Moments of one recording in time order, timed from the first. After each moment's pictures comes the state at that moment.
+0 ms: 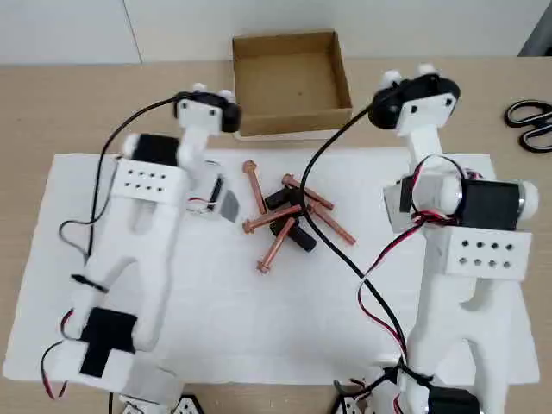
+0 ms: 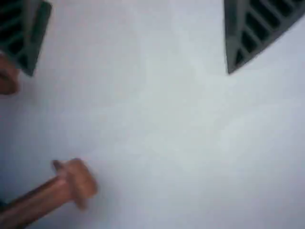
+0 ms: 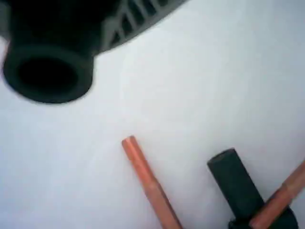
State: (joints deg) left arm 8.2 3.1 0.1 89.2 -1.5; right arm 2.0 -25.3 -0.4 97.1 17.7
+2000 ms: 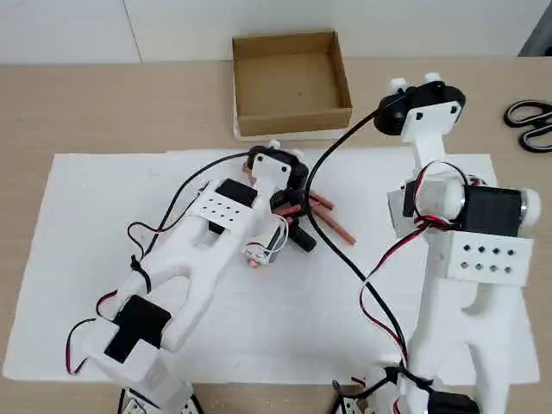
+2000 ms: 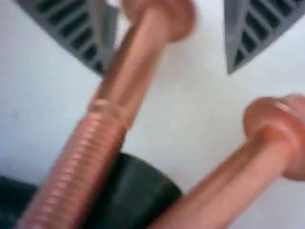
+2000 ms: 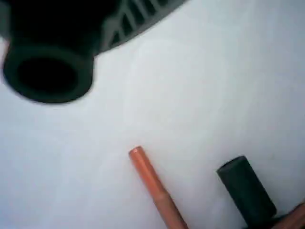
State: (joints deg) left arm 22.7 8.7 19.1 70.1 5.0; right arm 3.3 -26.5 2.0 96.1 18.1
